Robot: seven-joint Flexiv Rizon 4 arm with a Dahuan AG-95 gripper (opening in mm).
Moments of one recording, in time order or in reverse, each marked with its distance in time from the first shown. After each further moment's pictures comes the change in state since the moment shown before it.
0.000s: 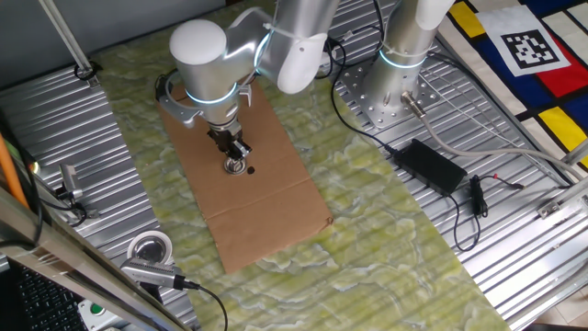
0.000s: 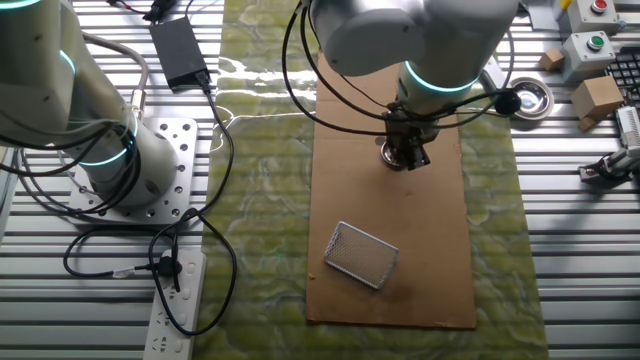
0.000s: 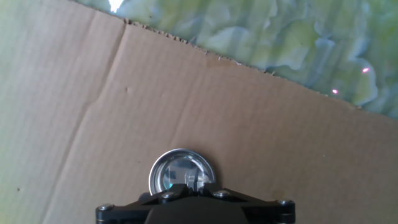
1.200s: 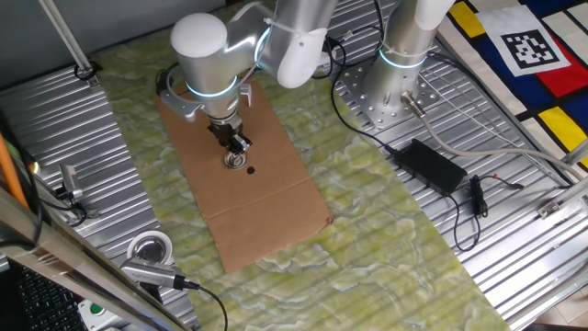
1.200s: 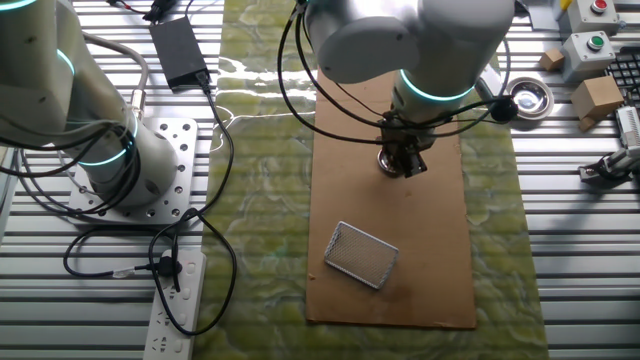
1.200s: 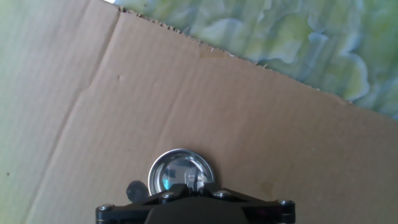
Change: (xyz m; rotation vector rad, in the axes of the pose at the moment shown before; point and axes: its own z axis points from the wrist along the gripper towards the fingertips) arm 0.014 -0.013 -0.002 0.008 0.004 -0.026
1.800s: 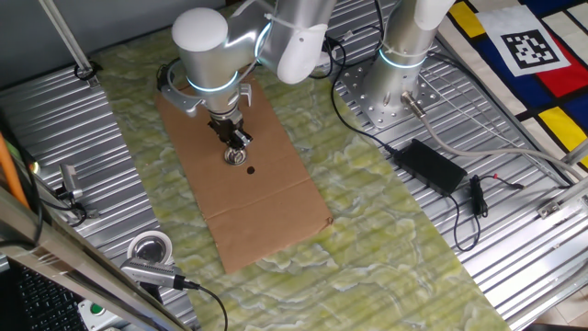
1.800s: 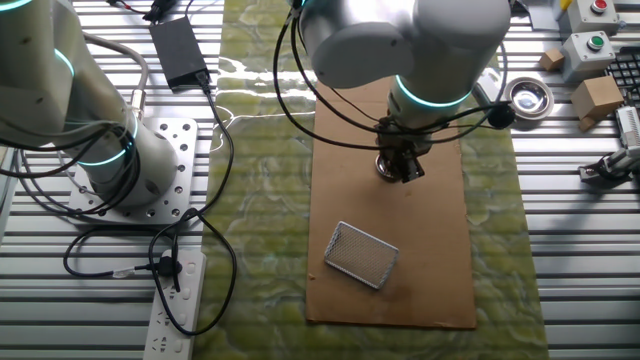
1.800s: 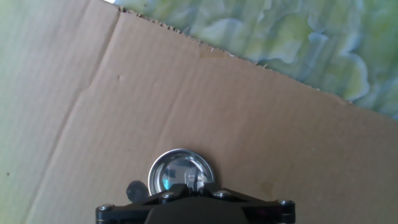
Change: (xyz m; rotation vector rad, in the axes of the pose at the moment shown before) arm 0.010 -0.007 -0.001 -0.001 -0.001 -0.011
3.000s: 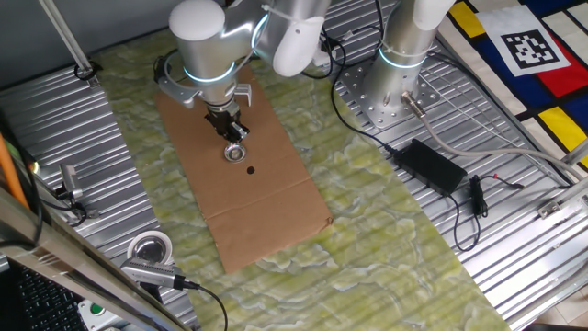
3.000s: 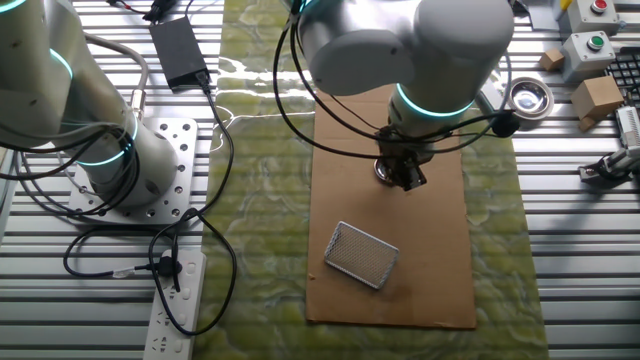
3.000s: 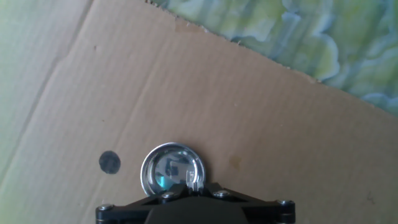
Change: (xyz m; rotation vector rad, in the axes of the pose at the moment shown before) arm 0.002 -0.013 -0.008 -0.003 -0.007 -0.012
